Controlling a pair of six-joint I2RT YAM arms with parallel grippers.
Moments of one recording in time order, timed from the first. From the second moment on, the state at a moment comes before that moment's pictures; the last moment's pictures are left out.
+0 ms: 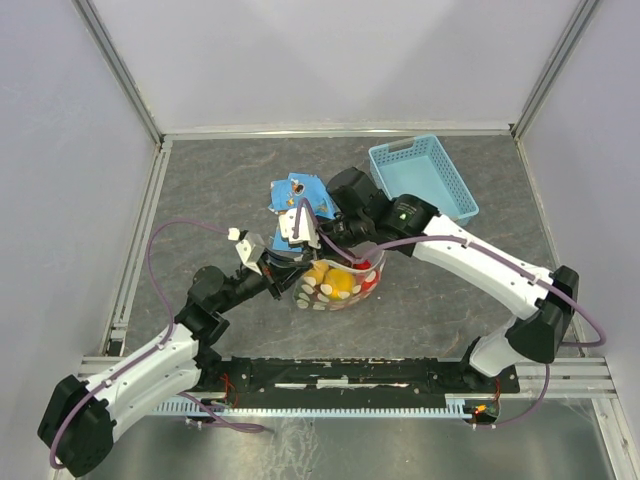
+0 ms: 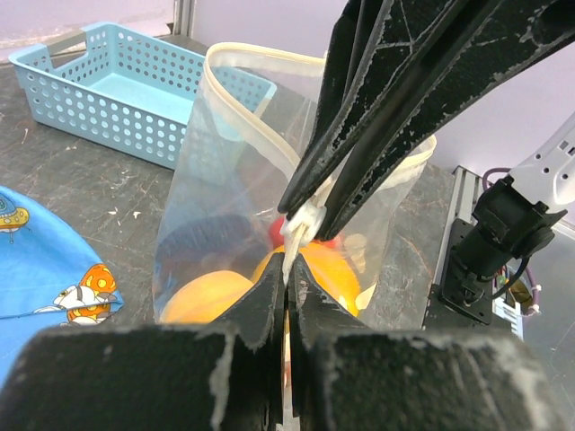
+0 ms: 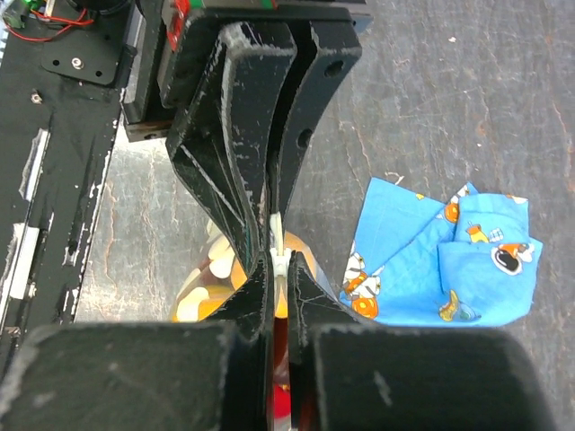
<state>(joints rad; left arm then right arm) -0.62 0.72 0.24 0.63 0.42 -0.32 0.94 1.54 1.56 -0.73 -0.50 -0.69</state>
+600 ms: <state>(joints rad) -0.63 0.68 0.23 0.62 0.33 -0.32 0.94 1.43 1.48 -0.76 -0.27 -0.69</state>
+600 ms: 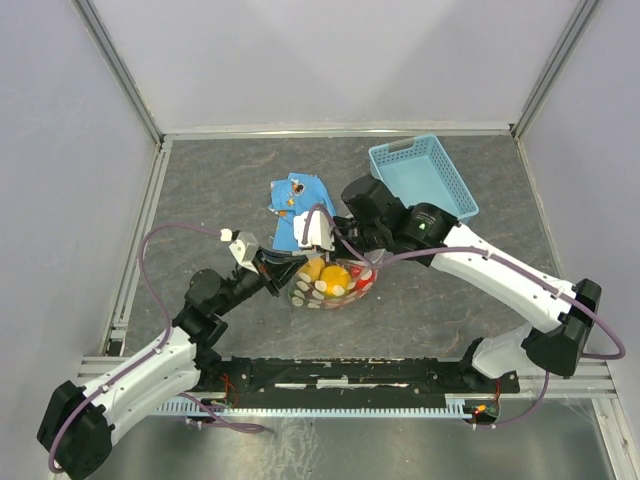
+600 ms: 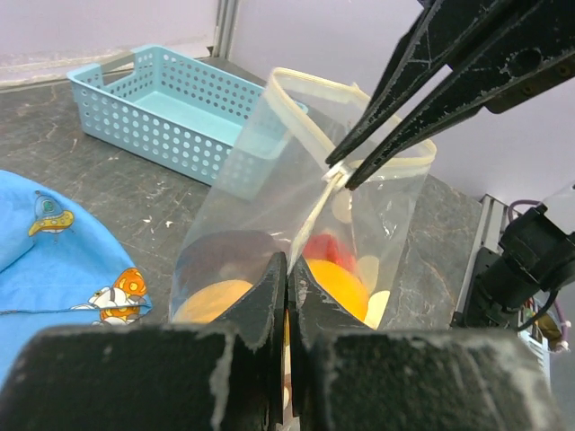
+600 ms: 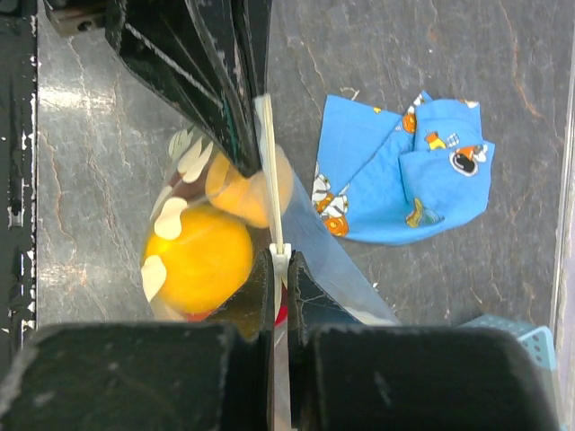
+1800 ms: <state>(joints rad) -0.63 0.49 0.16 0.53 -0.03 -0.32 0.94 1.13 1.21 -0.76 0.14 -0.40</state>
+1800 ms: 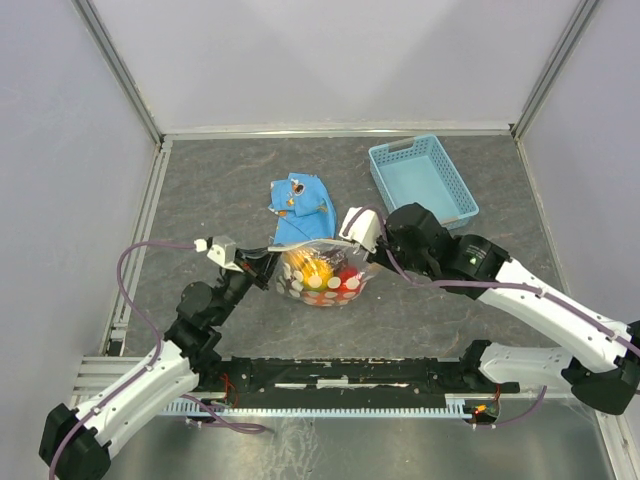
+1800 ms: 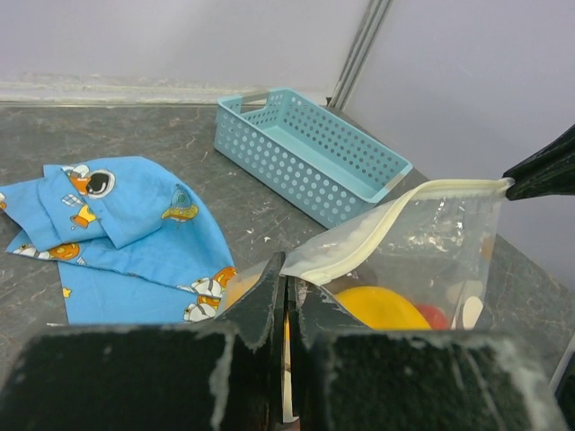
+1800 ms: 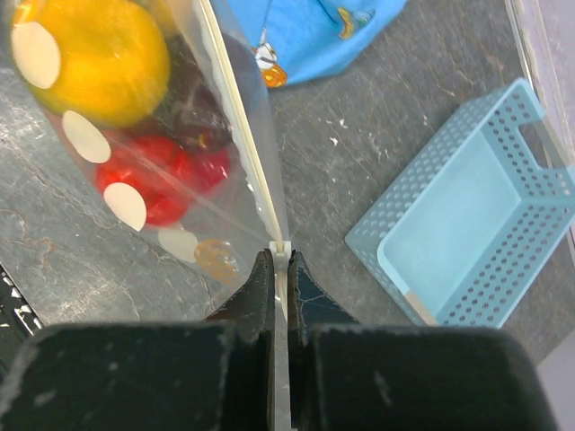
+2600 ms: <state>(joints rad) -0.63 0.86 0.33 0.56 -0.01 -0.32 0.81 1.09 1.12 -0.68 0.37 -0.23</state>
